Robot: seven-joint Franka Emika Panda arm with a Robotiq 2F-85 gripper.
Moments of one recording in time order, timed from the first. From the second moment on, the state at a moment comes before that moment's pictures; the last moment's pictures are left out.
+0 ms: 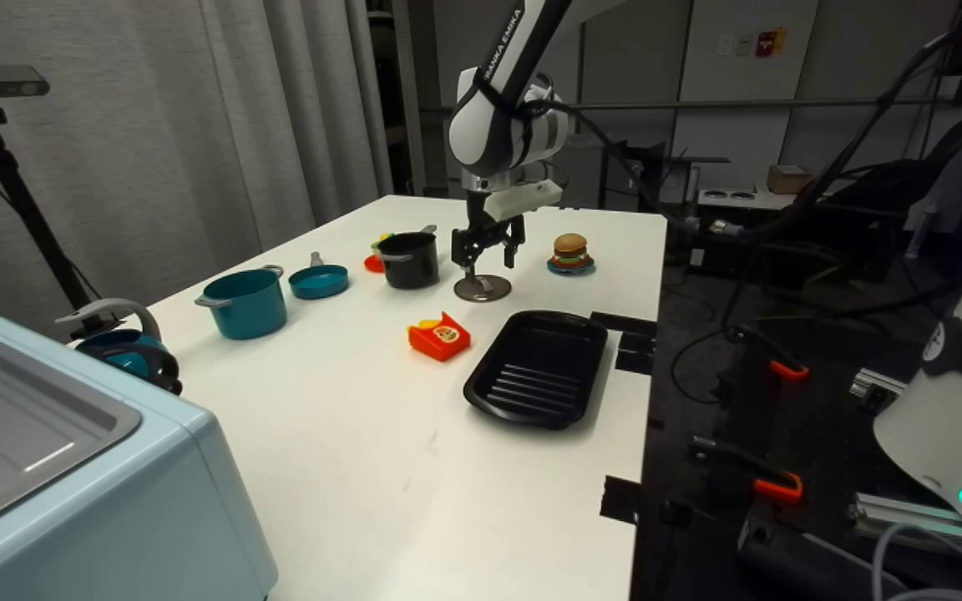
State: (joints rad) arm -0.09 0.62 -0.08 -1.93 0.01 2.61 0.10
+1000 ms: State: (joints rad) arm -0.10 0.76 -0.08 -1.76 0.03 2.61 0.12
